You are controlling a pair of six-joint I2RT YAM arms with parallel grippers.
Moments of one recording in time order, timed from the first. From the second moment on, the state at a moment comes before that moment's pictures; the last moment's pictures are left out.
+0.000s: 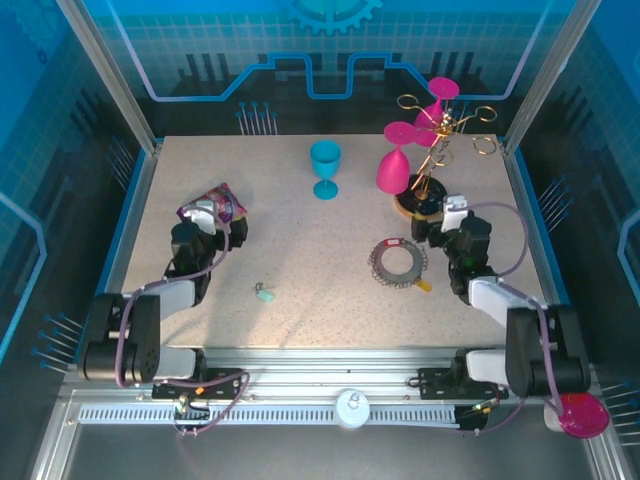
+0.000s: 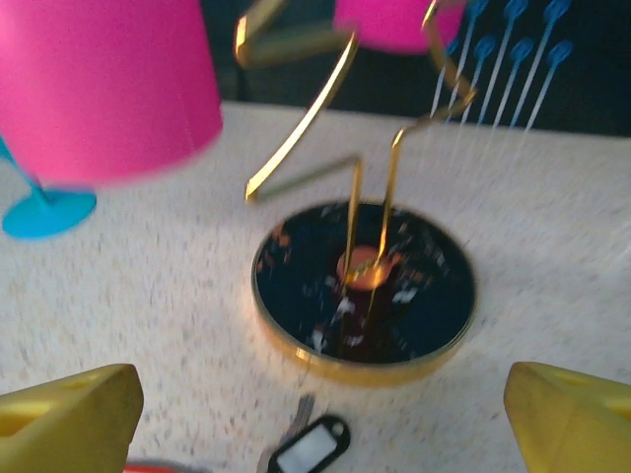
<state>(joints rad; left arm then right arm) 0.03 1.33 0.39 0.66 0.10 -0.10 0.03 1.24 0.44 0.51 -0.08 -0.04</state>
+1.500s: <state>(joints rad) -0.57 1.31 0.61 0.10 -0.03 -0.80 0.56 1.65 1.06 -0.60 0.15 0.48</state>
